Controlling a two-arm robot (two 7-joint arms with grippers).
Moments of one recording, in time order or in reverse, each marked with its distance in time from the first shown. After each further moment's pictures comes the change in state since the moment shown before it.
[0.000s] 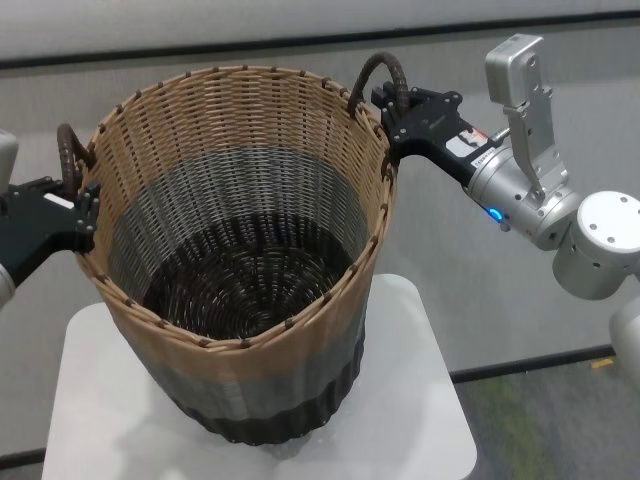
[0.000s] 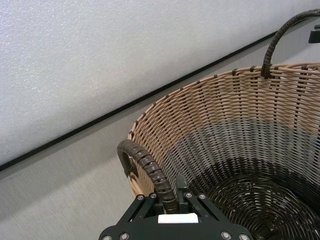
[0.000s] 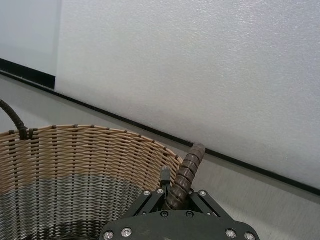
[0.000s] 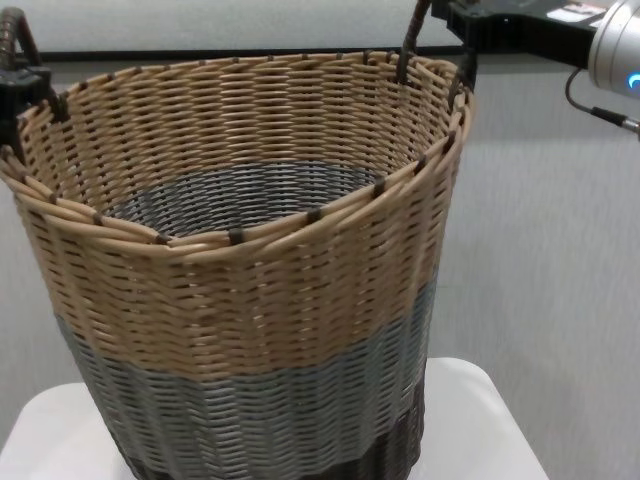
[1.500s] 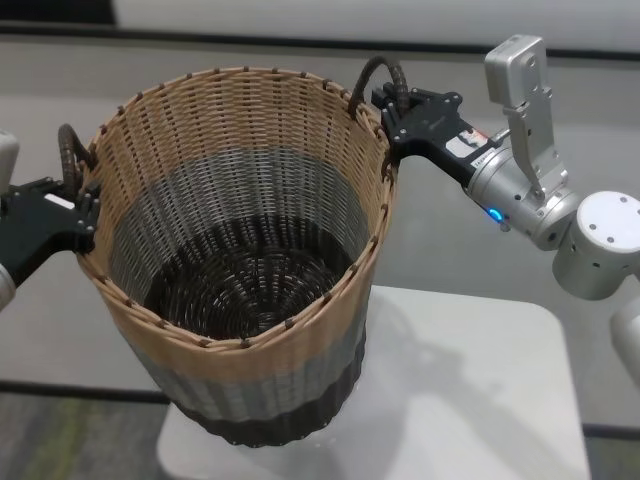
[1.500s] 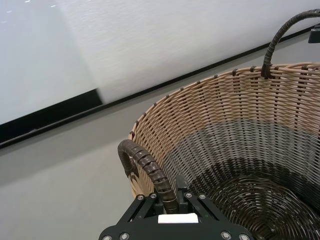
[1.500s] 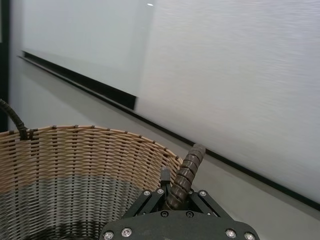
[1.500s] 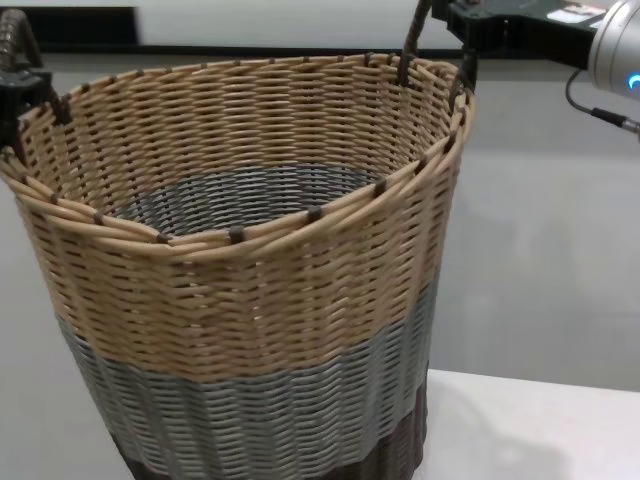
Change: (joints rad) left arm -0.002 0.001 0.003 0.003 -0.003 0.000 0.001; right arm 0.000 0.000 0.000 0.001 -0.001 0.002 0.000
